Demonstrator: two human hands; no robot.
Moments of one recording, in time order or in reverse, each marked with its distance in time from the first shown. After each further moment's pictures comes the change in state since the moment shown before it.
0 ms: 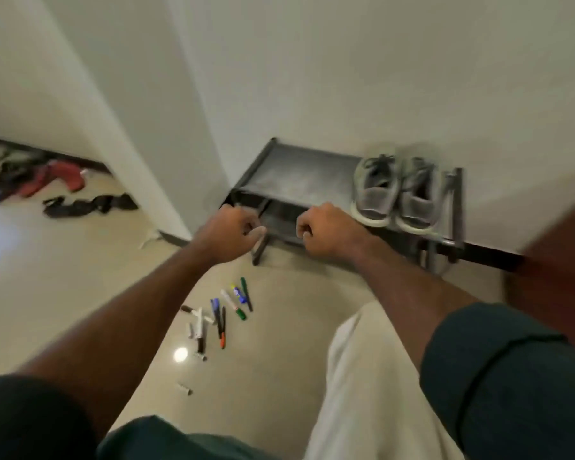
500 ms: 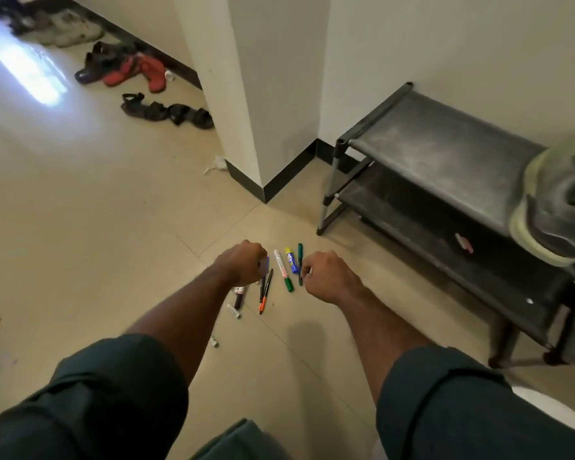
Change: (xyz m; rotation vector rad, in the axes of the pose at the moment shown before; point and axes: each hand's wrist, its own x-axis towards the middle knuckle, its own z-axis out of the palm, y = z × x) left_hand -0.066 -0.203 0.153 -0.022 -0.384 -0.495; right_hand 0.084 -0.073 0.233 0.127 -0.372 0.034
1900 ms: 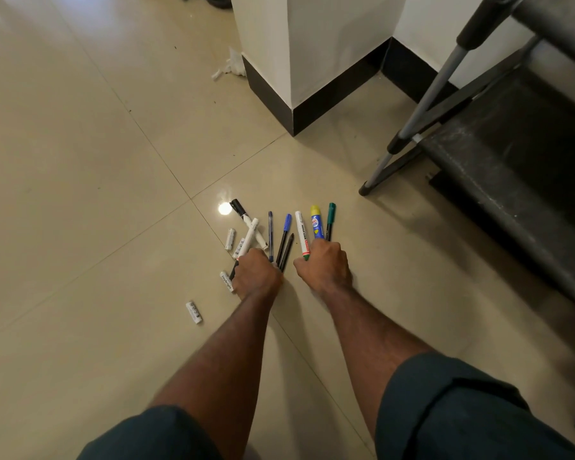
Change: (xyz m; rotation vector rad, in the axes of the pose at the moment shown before) left_hand 0.109 -0.031 0.211 -0.533 0.264 -0.906; right_hand 0.157 0.052 0.185 -0.021 -0.042 0.167
